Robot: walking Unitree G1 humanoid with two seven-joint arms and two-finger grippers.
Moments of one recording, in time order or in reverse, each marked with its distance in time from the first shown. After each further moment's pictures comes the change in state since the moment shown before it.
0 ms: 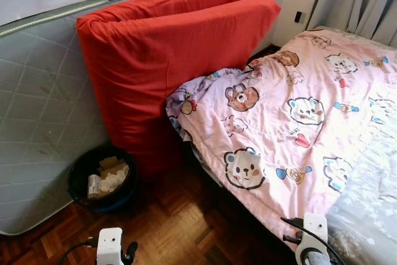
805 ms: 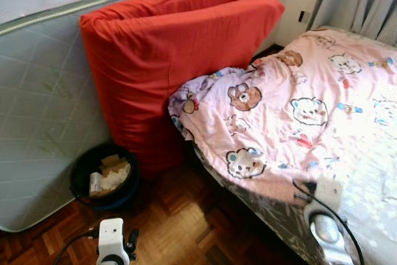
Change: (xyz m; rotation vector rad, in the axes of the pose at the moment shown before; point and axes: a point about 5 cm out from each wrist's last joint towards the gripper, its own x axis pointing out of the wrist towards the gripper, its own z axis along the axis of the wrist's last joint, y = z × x) left arm 0.004 -0.007 0.020 -0.028 -0.110 0.011; right arm 0.003 -0.005 0.067 0.066 -0.276 -0.086
